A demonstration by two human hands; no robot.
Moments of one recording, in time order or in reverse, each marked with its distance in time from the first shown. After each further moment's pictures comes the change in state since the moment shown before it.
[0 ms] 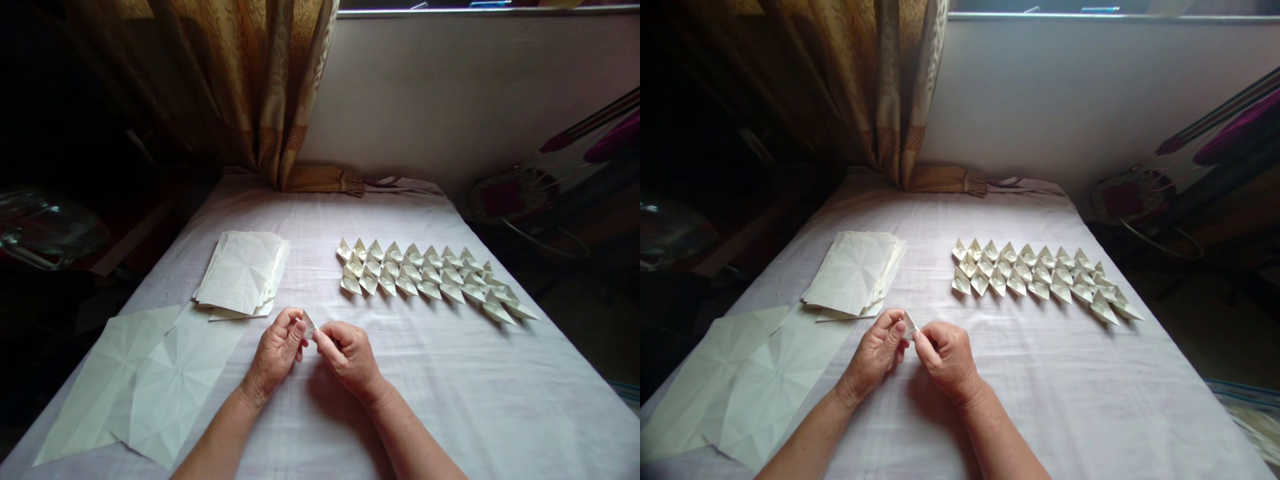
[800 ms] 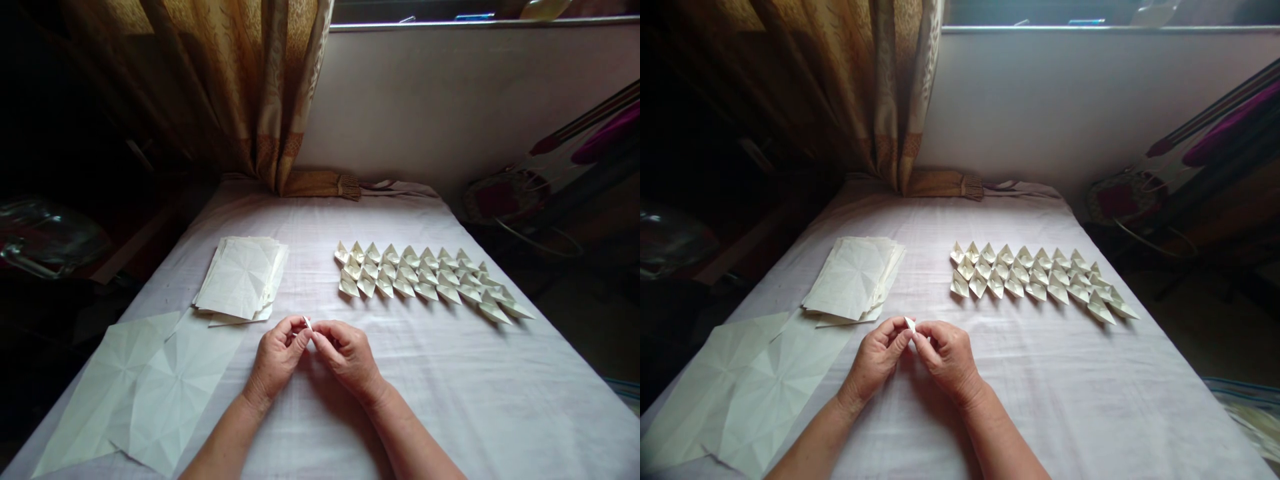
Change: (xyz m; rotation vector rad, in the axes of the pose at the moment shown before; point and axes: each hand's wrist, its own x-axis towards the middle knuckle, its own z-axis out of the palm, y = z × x) left_hand 0.002 0.001 0.000 0.090 0.012 0.085; right_hand -0.001 0.007 0.002 0.052 0.020 0.003
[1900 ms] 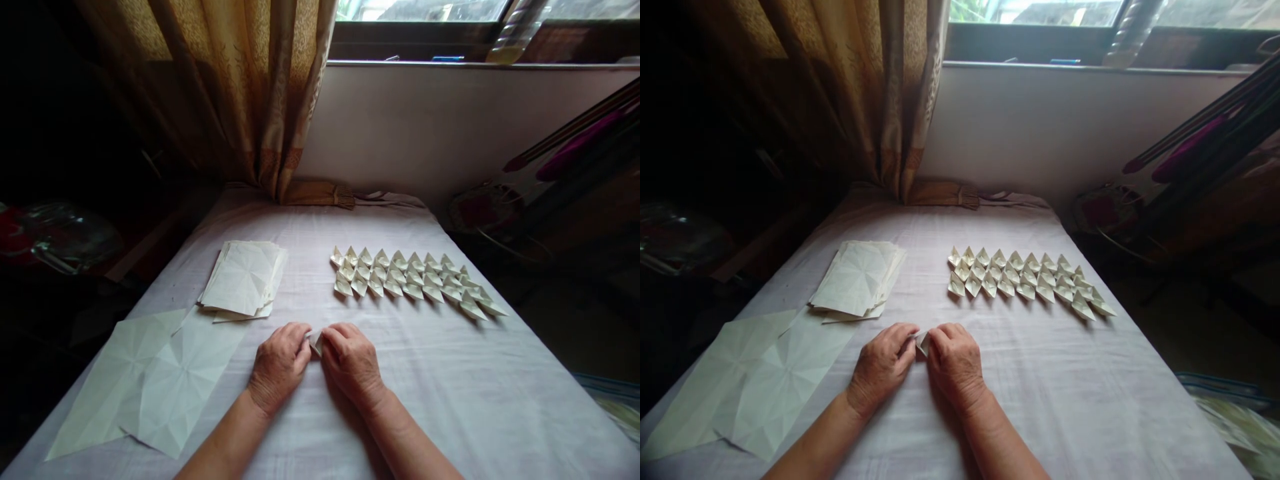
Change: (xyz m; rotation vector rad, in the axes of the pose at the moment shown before) left_hand -0.019 -0.001 0.004 0.884 0.074 0.464; right_hand -0.022 0.002 -0.008 -0.619 0.049 -0.177
